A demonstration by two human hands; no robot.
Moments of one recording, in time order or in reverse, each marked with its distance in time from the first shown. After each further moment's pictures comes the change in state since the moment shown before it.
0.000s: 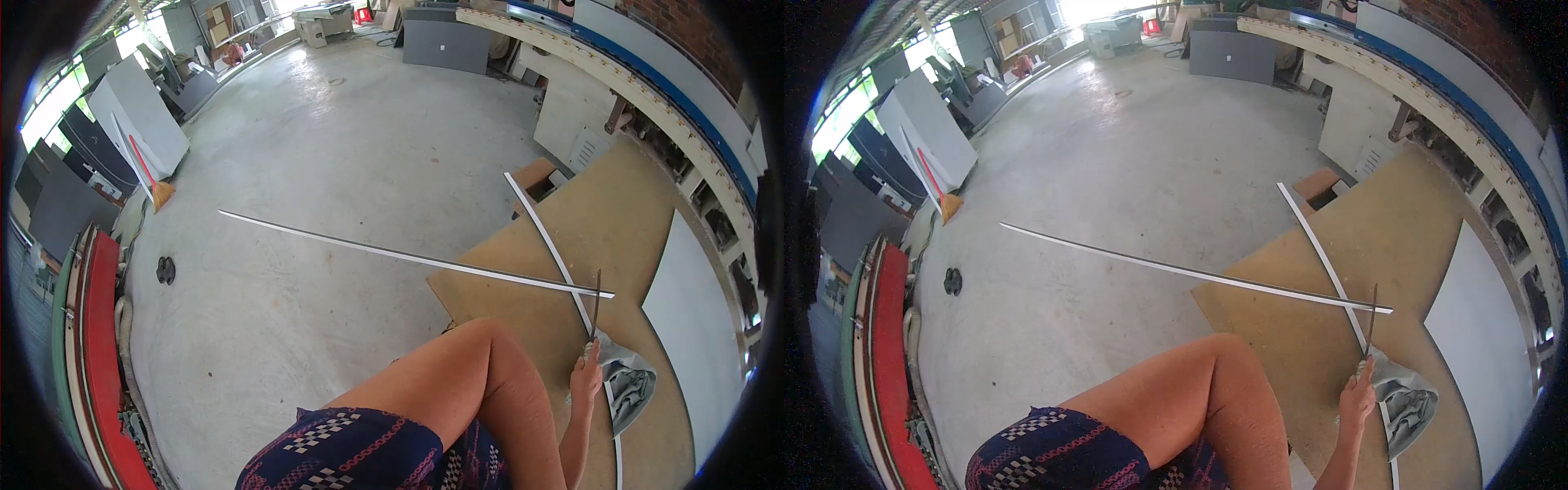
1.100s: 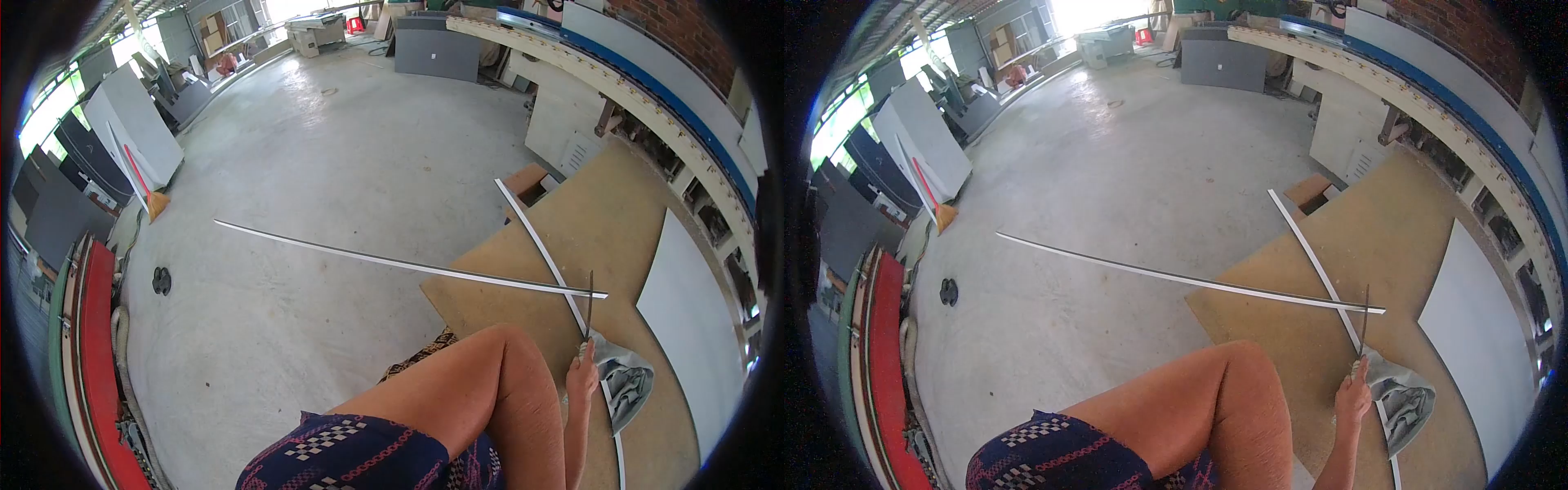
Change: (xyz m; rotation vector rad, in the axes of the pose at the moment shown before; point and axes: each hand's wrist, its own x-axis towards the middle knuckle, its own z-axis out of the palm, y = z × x) left_hand -0.008 0.012 -0.003 0.002 -0.046 0.001; right_hand 0.002 0.003 0.004 0.036 0.002 0.012
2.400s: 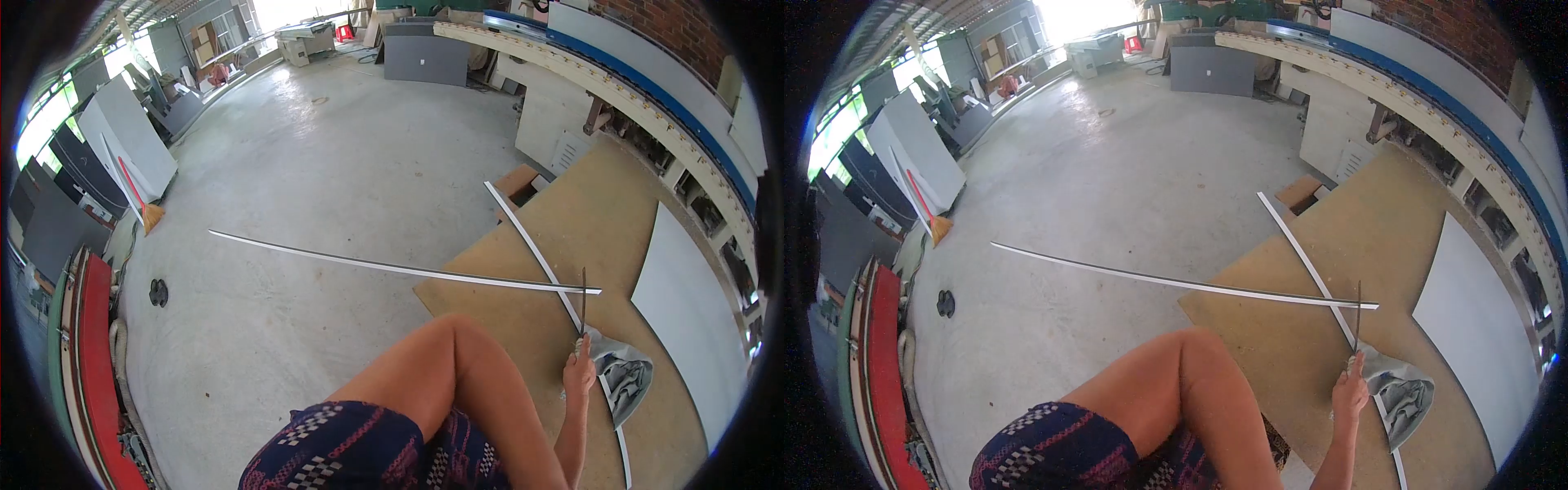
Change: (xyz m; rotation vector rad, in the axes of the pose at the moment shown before) left_hand -0.005 0.002 -0.007 0.019 -0.041 -0.060; right_hand -0.001 0.002 -0.001 0.045 -0.004 0.002
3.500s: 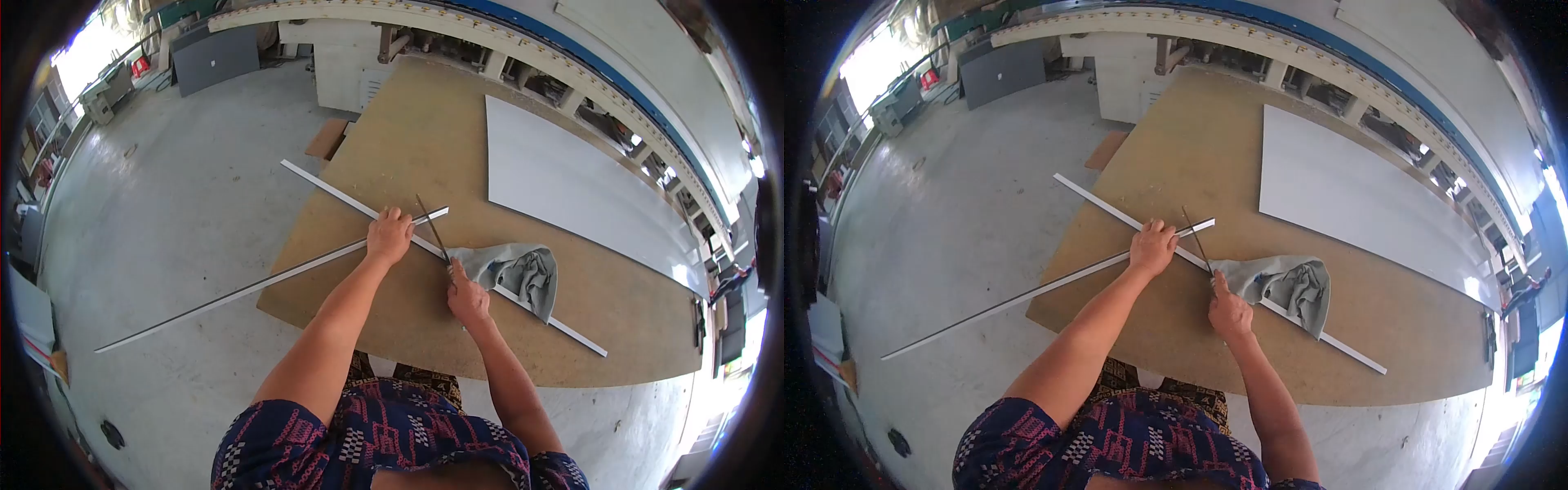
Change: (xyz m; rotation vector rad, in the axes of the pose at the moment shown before) left_hand -0.255 -0.073 -0.206 1.533 0.129 -1.372; right_hand -0.003 -0.020 -0.018 0.012 -0.083 0.088
